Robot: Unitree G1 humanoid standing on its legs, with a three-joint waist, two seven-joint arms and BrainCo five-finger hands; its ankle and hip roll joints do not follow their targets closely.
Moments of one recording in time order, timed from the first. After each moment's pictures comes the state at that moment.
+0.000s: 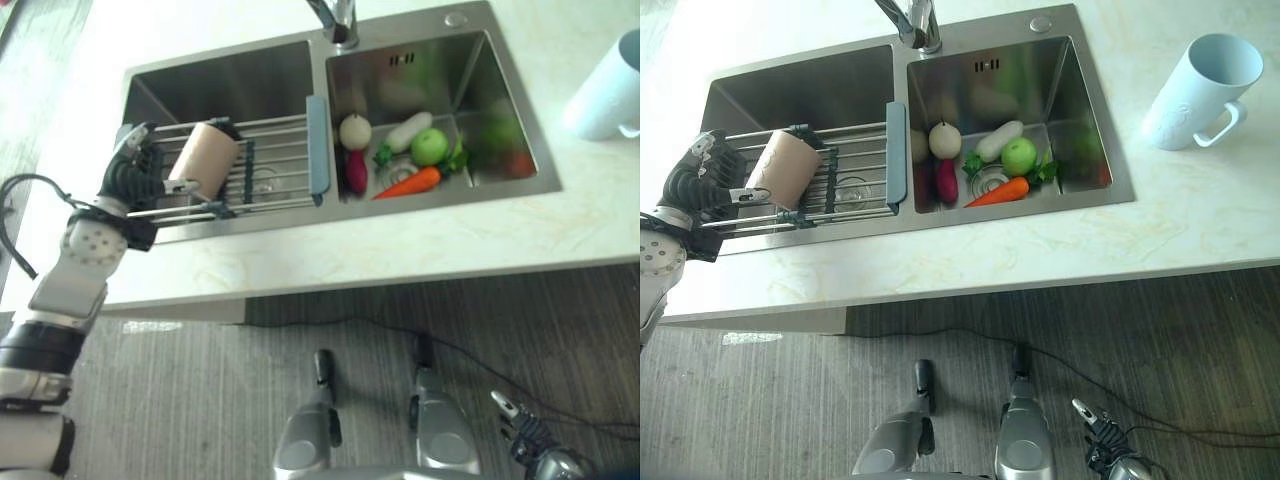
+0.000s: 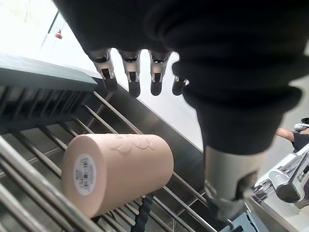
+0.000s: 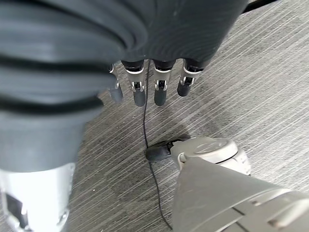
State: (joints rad) left arm -0.43 1.02 -0.08 0.22 -0.29 0.08 0.10; right arm 0.11 -0.39 0.03 0.88 0.72 0.02 0.08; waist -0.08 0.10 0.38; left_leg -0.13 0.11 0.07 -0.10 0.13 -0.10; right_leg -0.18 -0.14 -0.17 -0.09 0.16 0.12
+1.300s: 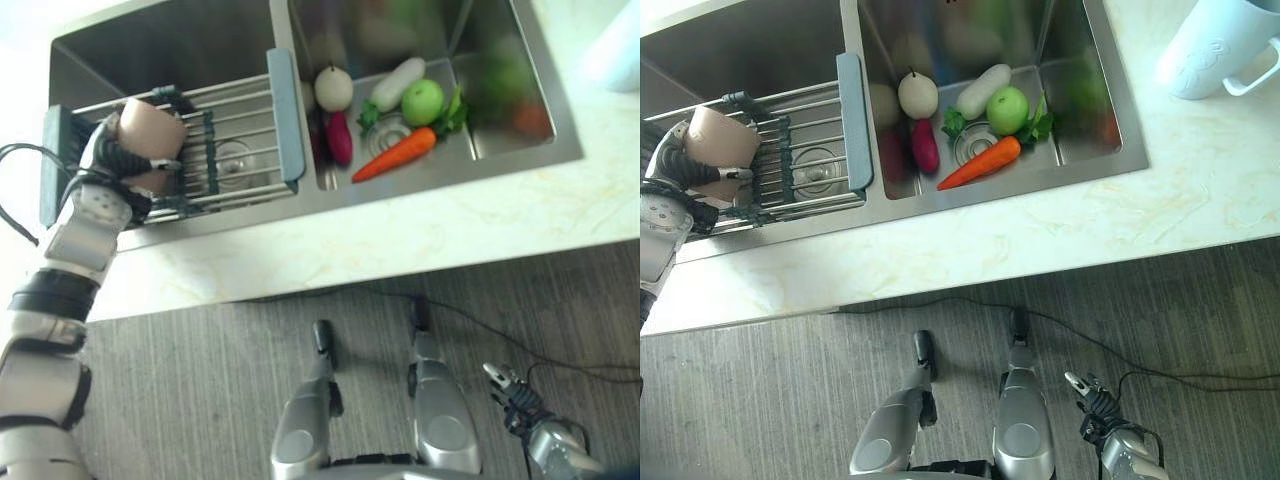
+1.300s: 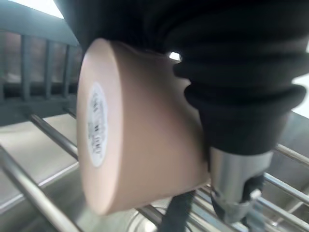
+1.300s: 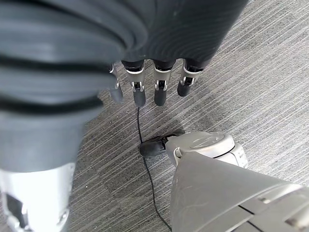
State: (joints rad) left arm -0.74 1.01 -0.29 0.47 -0.15 0.35 0.21; right arm 0.05 -0.42 0.08 0.80 0.75 0.01 0.09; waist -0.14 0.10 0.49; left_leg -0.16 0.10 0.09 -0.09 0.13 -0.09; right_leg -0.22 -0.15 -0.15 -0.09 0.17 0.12
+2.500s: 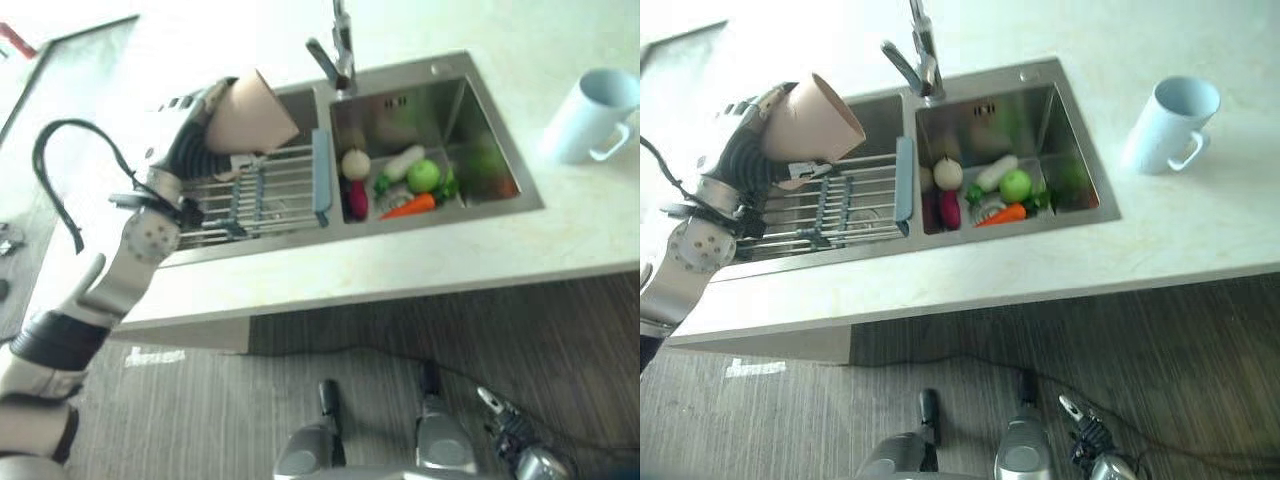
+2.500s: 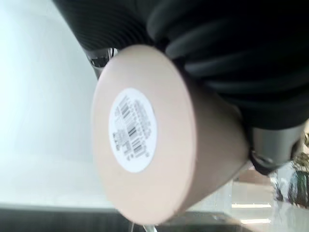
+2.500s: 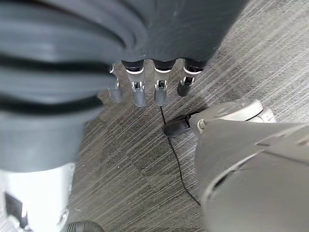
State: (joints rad) left arm -0.40 1.02 -0.15 -0.13 0.27 0.02 0.33; right arm 0.12 -0.32 0.06 0.94 0.72 -0.04 0.06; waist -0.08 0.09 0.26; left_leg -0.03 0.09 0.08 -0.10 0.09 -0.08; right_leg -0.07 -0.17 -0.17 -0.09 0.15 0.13
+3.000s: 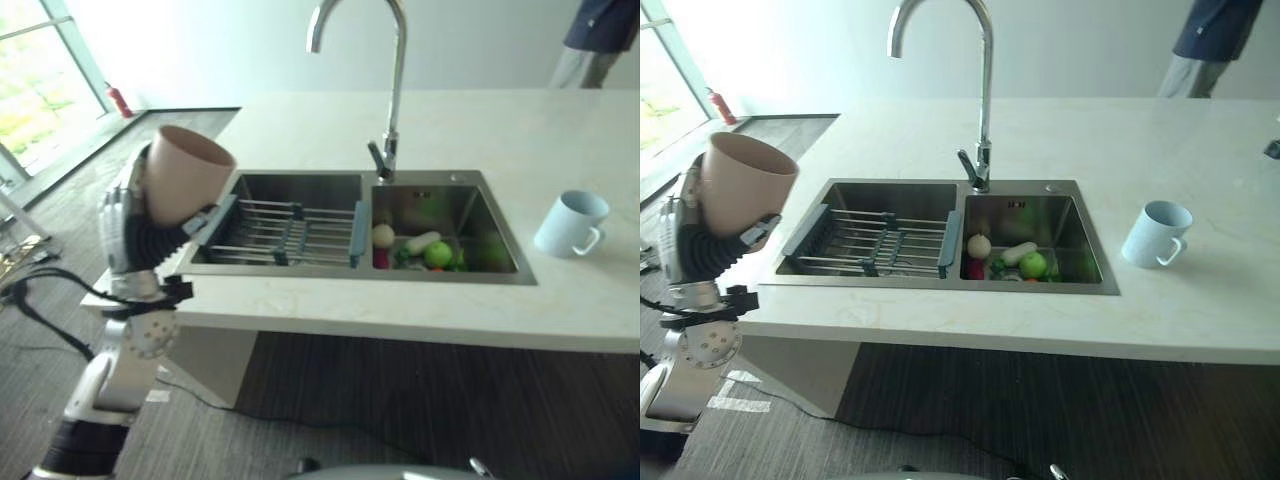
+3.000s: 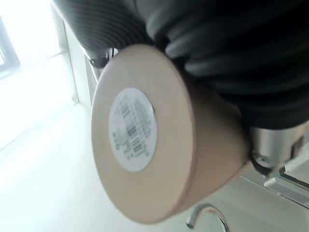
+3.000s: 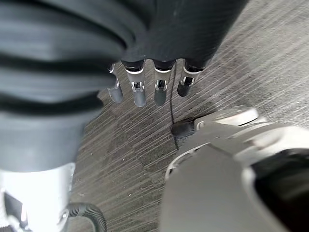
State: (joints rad) left arm 0.08 0.71 0.15 -0.22 0.37 -0.14 0.70; right arm 0.24 -0.23 0.02 1.05 0.65 -0.01 0.01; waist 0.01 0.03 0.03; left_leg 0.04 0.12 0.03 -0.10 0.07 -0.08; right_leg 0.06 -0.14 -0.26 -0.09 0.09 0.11
